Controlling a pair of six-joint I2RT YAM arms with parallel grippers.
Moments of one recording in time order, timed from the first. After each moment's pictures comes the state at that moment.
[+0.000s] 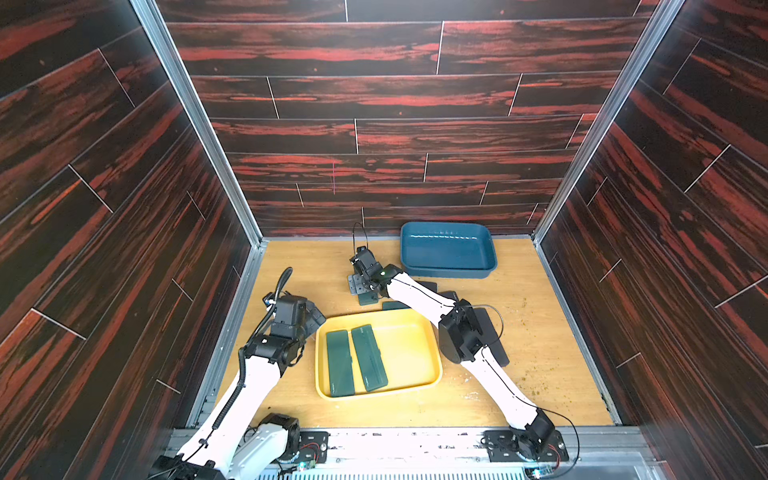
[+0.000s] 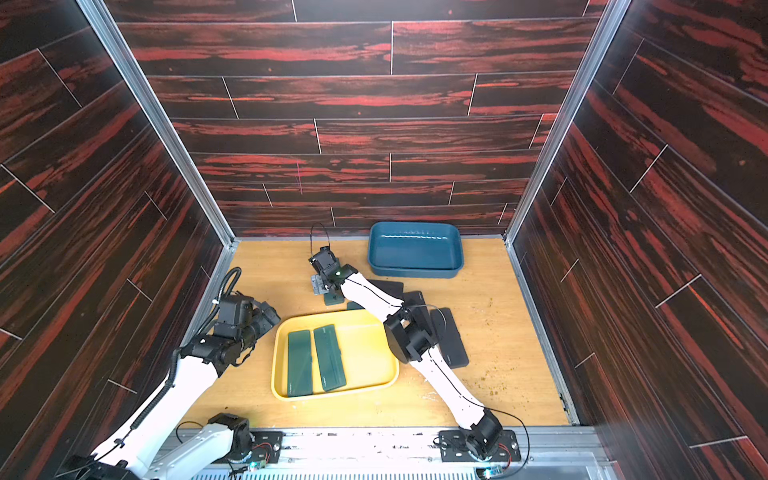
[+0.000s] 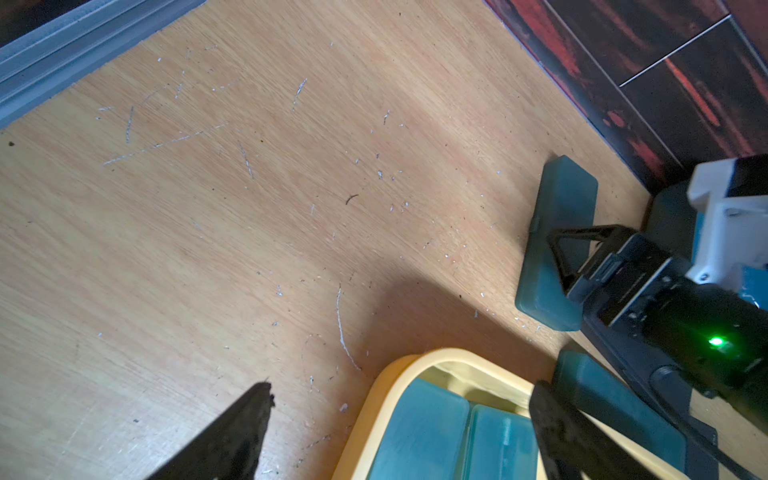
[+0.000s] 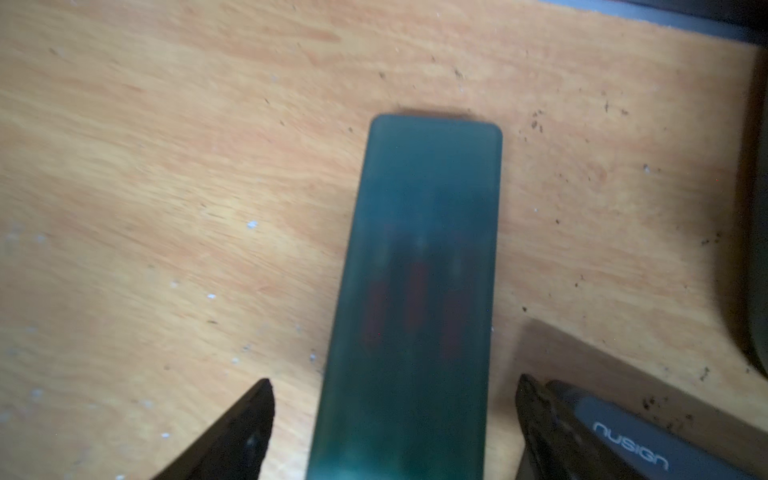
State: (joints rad) left arm -0.17 0.97 0.70 -0.53 -0.20 -0.83; right arm 0.82 2.67 2.48 -0.68 0.26 0.36
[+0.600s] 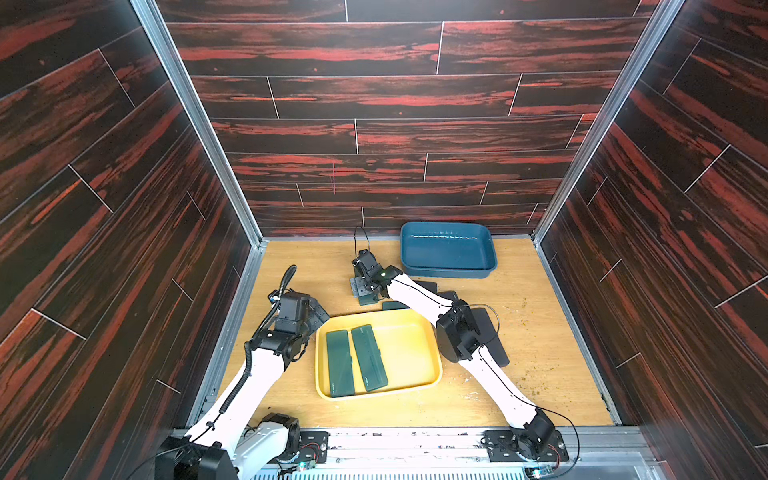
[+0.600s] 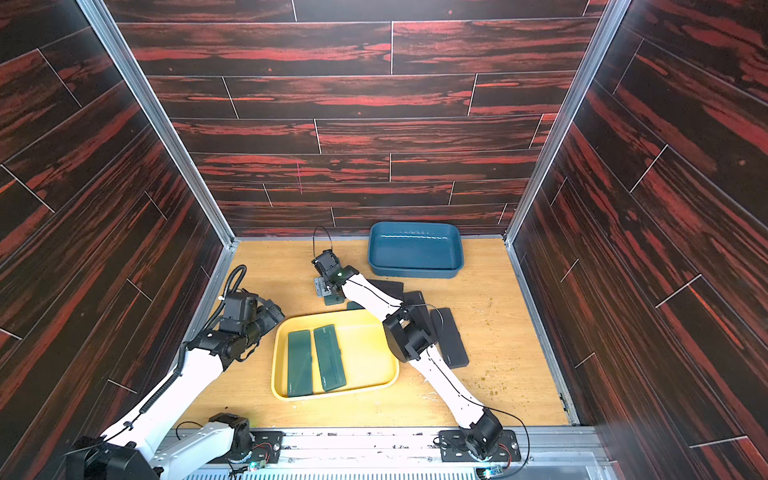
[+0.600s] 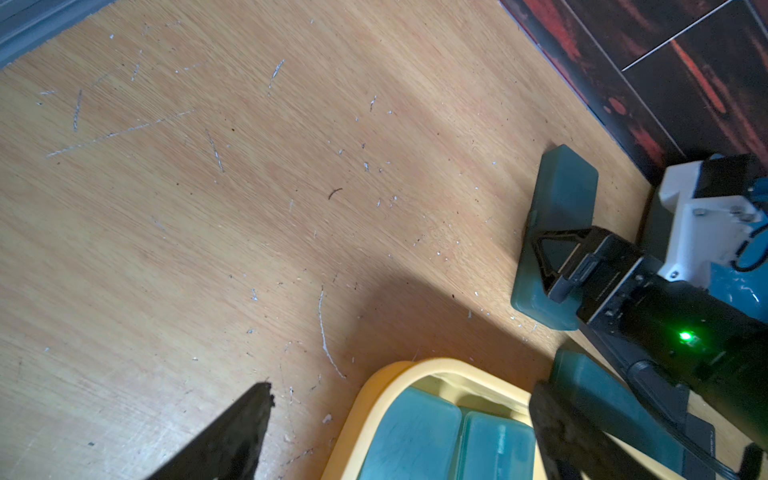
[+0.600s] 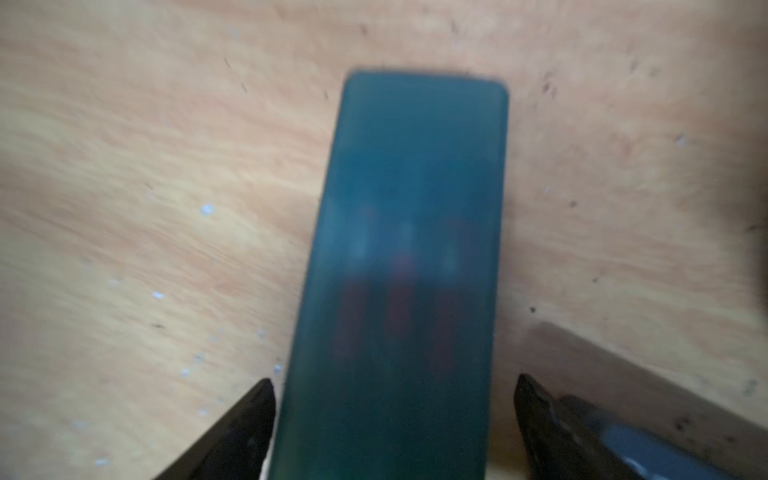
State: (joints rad) left arm -0.17 1.05 0.70 -0.48 -0.17 -0.83; right arm 0.81 2.74 2.52 -0.69 0.23 0.37
